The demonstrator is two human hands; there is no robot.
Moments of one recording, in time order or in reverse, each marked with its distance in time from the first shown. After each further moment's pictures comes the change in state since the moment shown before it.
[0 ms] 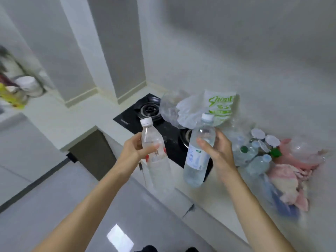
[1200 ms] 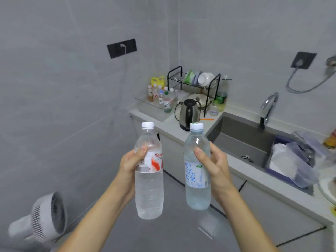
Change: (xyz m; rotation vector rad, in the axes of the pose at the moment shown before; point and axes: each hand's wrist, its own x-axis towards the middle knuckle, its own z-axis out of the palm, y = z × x) left_hand -0.277 -0.049 -0.836 -0.542 1.627 0.190; right_hand -0.138 -0.024 1.122 0.340 -1.733 0.209
